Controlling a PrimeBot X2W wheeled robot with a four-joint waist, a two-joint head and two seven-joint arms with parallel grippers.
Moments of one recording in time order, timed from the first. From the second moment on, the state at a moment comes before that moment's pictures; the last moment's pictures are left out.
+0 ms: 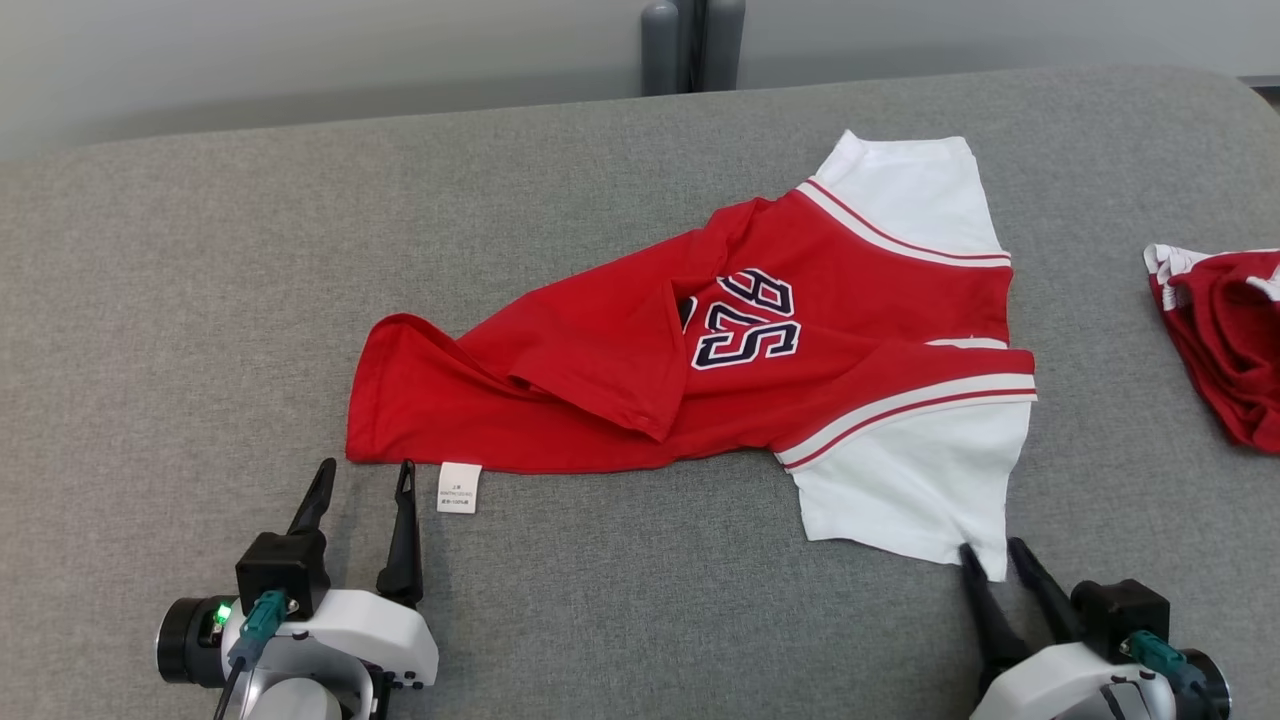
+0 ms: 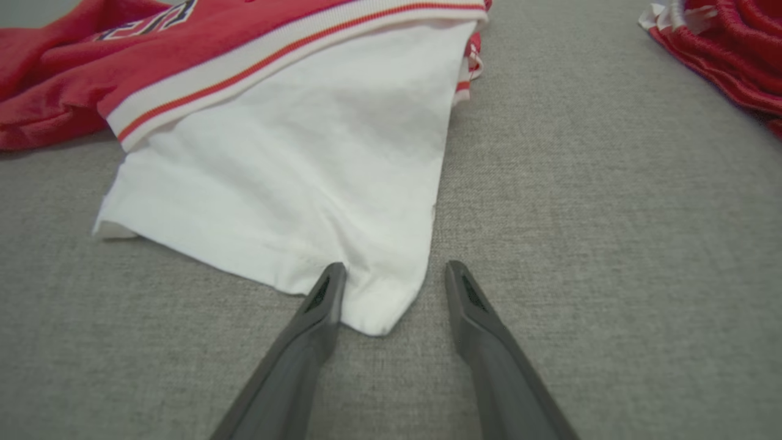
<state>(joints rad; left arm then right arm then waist) -0.17 0.05 -0.08 0.44 -0.12 0.04 -0.26 -0.12 -0.05 0.07 0.58 0.13 0.13 -0.27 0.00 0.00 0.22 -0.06</state>
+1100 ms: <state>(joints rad) -0.31 0.05 0.01 0.64 -0.18 0.01 -0.27 -0.17 -0.05 0.00 0.43 0.15 0.13 -0.26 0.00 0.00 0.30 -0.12</state>
